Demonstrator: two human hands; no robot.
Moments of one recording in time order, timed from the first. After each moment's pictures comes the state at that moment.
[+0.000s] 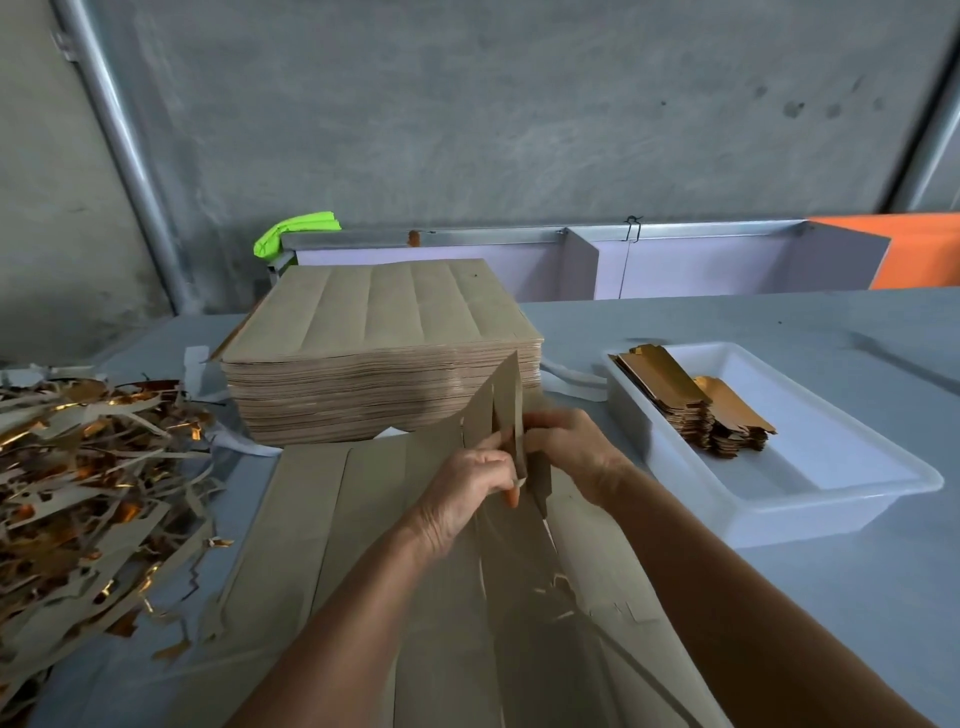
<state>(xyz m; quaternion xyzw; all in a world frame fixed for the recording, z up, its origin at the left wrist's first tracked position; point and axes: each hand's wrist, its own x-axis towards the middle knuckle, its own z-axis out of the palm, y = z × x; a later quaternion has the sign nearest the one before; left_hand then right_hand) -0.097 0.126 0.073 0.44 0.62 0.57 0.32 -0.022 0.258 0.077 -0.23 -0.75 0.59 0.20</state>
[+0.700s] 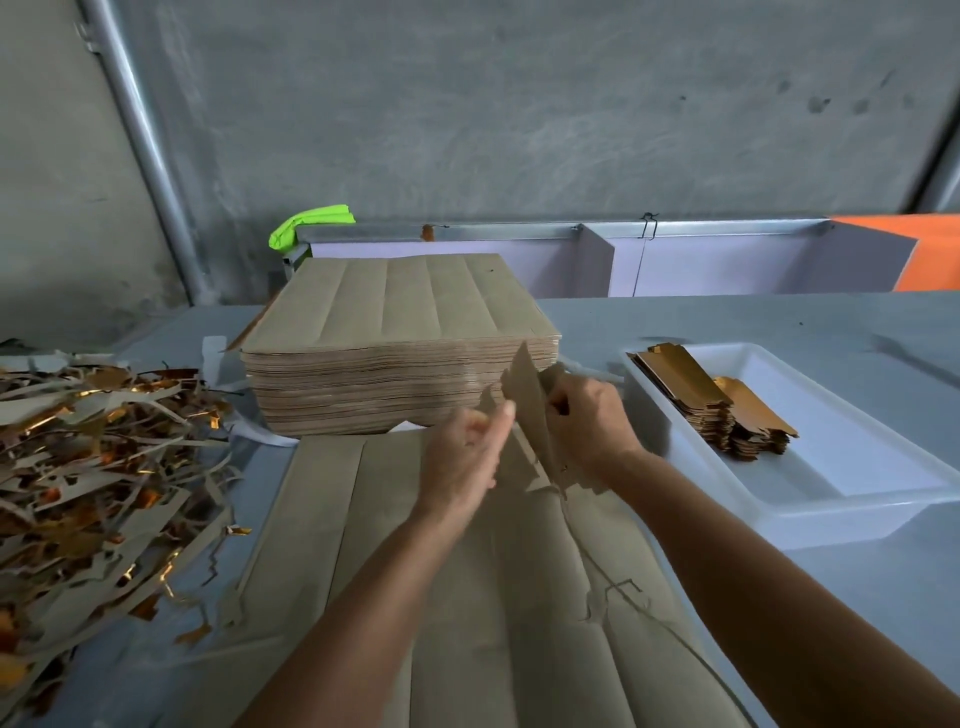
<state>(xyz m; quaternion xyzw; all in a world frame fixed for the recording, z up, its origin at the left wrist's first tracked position) -0.109 0.134 0.070 0.27 0.72 0.63 0.14 -0.032 0.256 0.095 -0.28 -0.89 0.21 0.29</state>
